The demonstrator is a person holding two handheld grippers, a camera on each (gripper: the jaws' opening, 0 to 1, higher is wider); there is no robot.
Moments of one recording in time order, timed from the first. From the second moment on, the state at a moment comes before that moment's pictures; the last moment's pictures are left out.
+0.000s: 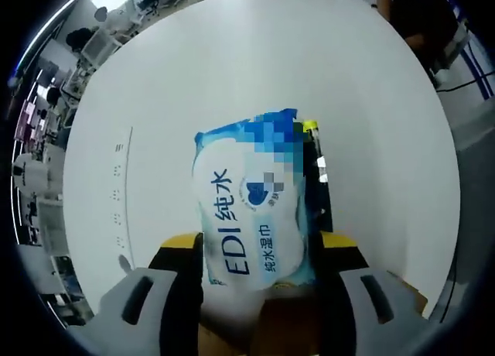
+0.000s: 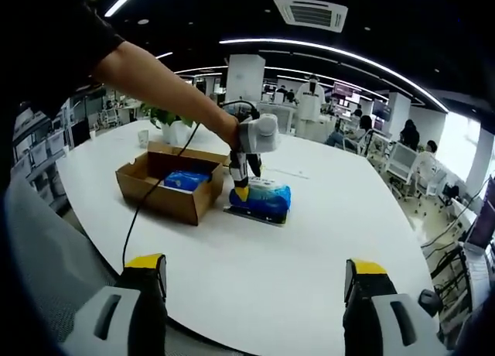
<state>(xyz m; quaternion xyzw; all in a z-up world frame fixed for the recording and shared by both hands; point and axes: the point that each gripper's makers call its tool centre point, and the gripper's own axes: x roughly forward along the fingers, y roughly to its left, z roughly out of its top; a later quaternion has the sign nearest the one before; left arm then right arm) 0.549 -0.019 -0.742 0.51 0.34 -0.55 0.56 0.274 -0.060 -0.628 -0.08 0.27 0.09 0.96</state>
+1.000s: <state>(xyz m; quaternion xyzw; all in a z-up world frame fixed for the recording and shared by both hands) 0.550 0.054 -0.663 0.47 0.33 -0.54 0.61 0.273 -0.055 -0.628 -0.07 0.27 0.10 0.95</state>
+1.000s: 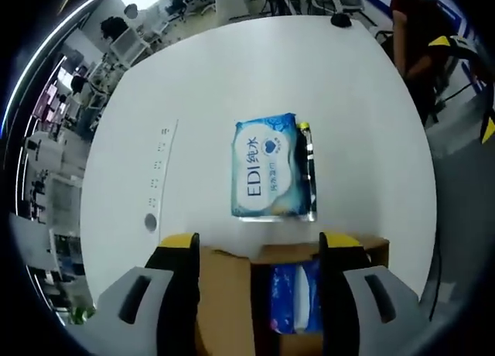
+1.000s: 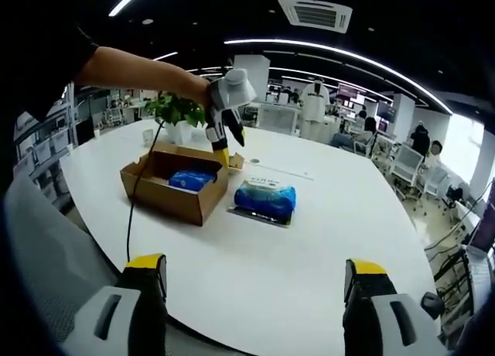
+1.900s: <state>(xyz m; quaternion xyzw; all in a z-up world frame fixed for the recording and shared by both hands) 0.540 0.121 -0.673 0.48 0.34 -0.53 0.61 0.272 -0.052 -0.632 -0.08 0.28 0.11 0.95</state>
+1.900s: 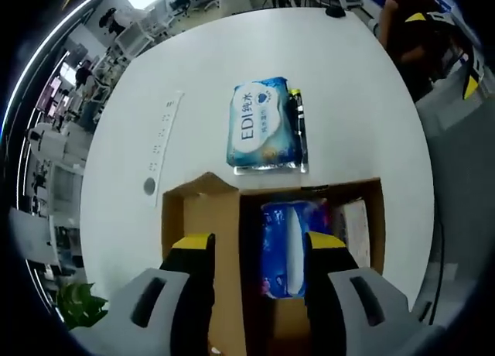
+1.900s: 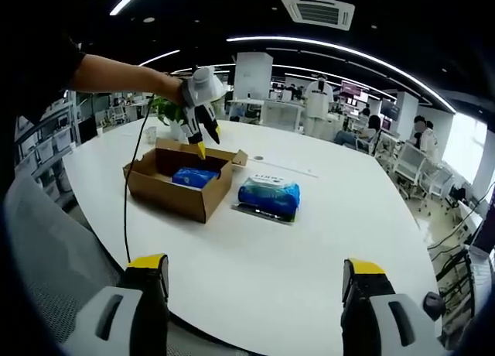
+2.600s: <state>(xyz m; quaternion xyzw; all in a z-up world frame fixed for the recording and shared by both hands) 0.533 0.149 -0.707 0.47 0.36 -0.54 0.59 0.272 -0.052 -0.634 -0.08 0.28 0.11 0.95</state>
